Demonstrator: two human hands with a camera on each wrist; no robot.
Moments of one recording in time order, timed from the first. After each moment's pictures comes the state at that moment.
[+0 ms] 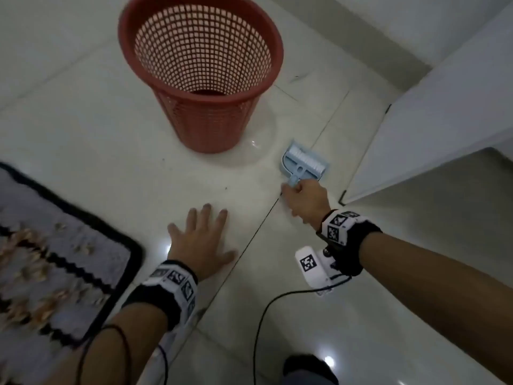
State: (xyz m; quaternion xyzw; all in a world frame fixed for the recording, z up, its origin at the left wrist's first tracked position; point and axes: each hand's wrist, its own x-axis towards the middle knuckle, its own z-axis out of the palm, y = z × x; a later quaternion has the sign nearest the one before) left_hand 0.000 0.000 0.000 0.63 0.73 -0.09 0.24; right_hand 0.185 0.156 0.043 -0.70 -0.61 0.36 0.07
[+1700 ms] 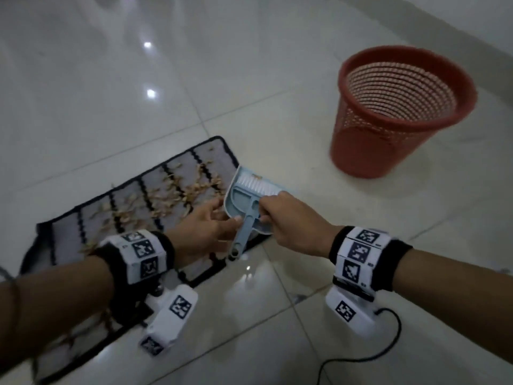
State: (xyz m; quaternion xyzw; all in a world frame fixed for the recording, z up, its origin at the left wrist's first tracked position) left_hand -0.102 -0.177 0.122 0.10 0.69 0.51 0.50; right_hand 0.005 -0.006 0.102 -0.03 -0.96 0.27 -0.02
